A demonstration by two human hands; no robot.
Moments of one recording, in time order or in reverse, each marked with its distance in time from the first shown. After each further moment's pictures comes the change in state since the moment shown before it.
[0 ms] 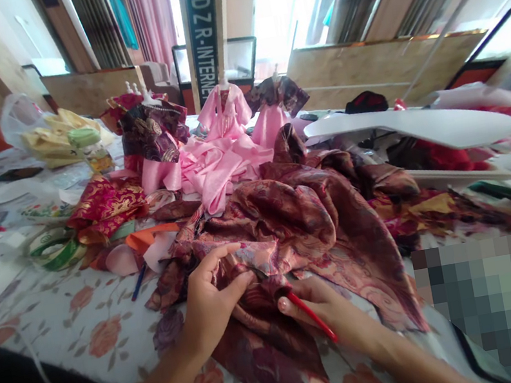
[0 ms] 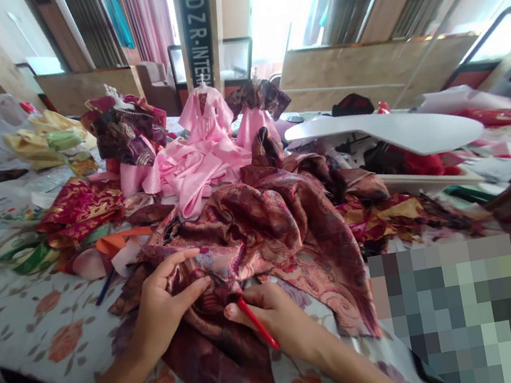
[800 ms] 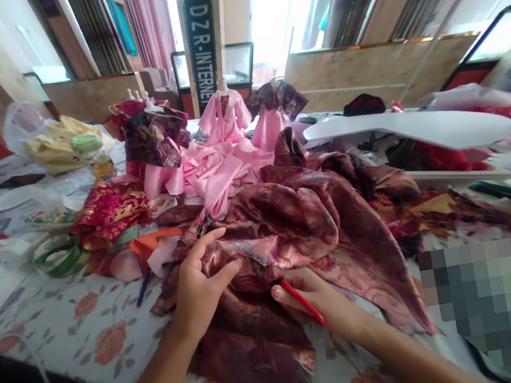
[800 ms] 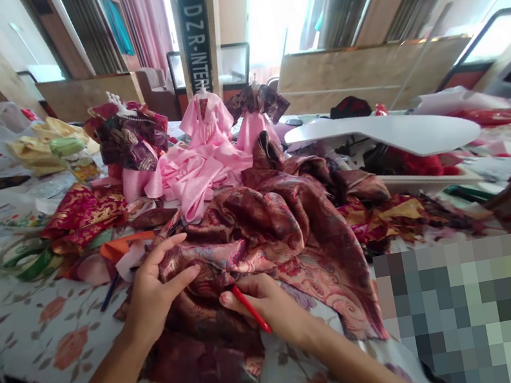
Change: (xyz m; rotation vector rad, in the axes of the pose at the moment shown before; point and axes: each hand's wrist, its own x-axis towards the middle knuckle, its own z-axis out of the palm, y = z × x) left_hand 0.021 -0.004 -0.018 -0.106 0.042 0.020; right_hand 0.018 -0.002 0.003 0.071 0.020 -0.038
